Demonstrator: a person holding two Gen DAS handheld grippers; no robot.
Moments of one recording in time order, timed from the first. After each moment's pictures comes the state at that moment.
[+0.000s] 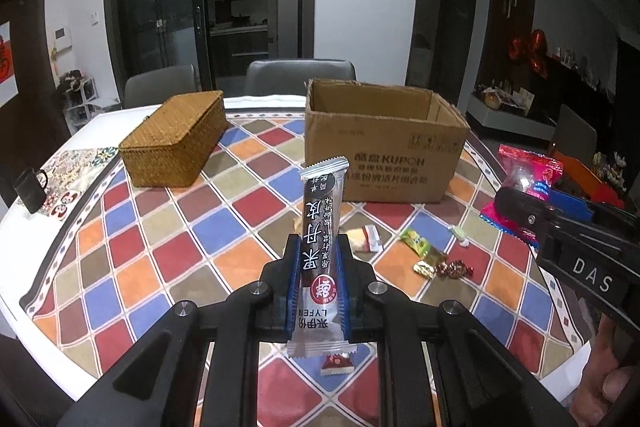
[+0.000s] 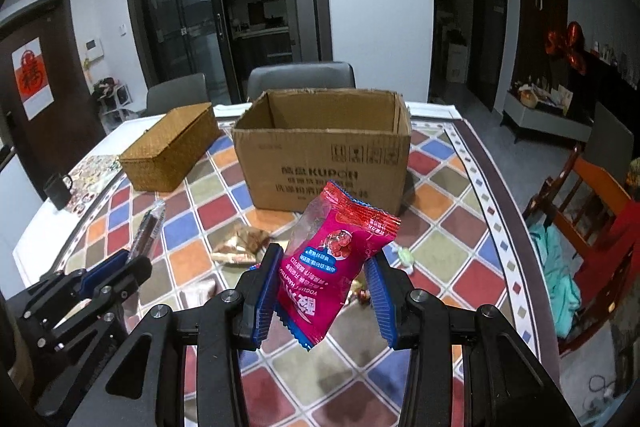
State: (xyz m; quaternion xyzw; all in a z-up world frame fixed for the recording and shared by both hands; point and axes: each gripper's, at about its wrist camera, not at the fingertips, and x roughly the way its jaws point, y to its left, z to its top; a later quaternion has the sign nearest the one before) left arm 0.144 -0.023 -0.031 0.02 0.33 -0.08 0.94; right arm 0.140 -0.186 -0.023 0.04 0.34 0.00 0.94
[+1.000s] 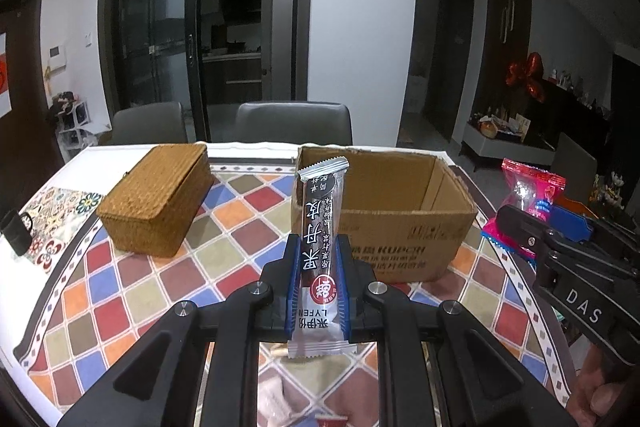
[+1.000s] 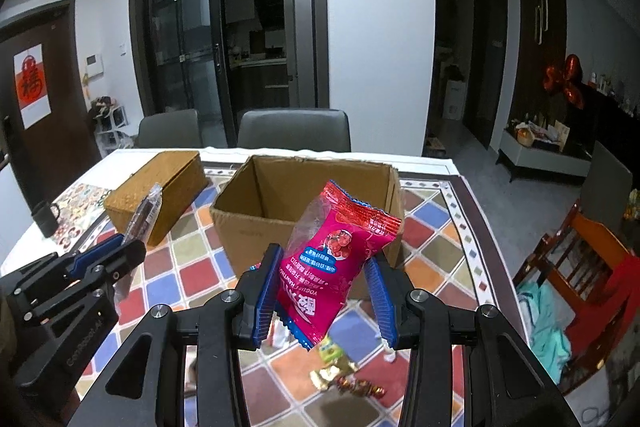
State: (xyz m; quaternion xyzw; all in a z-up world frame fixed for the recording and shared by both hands) left arm 0.229 -0.045 0.009 0.01 0.29 -0.10 0.95; right arm 0.205 -0.203 0.014 0.02 0.29 -0.01 0.96
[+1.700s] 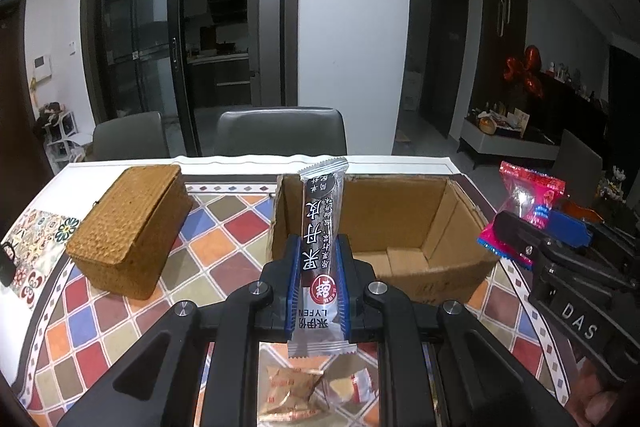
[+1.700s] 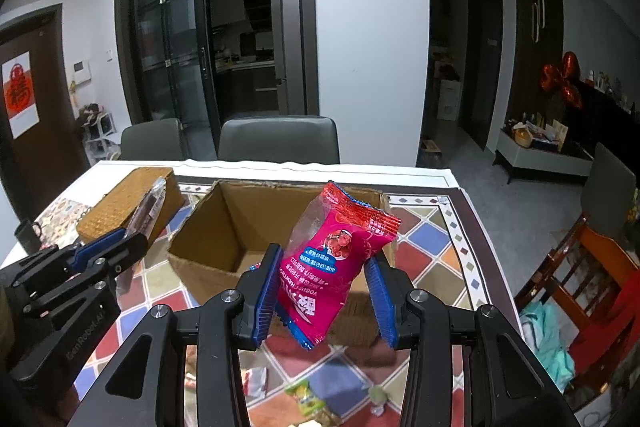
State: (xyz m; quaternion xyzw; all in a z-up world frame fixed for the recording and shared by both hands) left arm 0.309 -0.075 0.007 0.02 0.29 -0.11 0.95; right arm 0.276 -0.228 0.008 0.02 0.28 -0.02 0.96
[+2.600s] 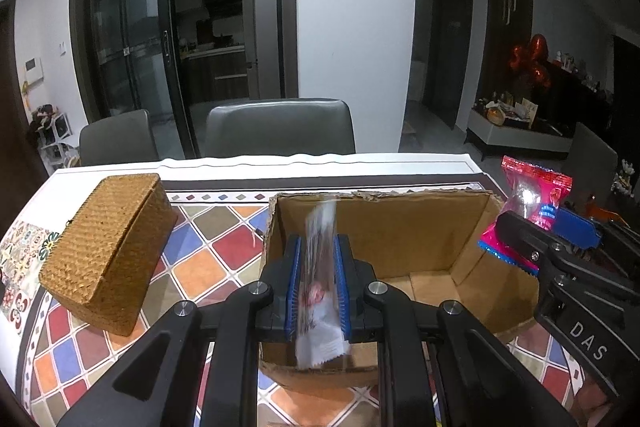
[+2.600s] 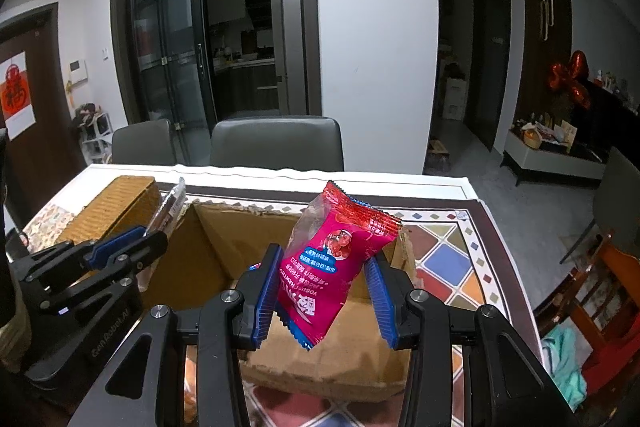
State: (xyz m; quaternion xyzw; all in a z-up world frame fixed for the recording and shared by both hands) left arm 0.389 -0.093 -0.017 0.04 0.31 -0.11 0.95; right arm 0.352 -0.230 -0.011 0.02 0.29 -0.01 0.96
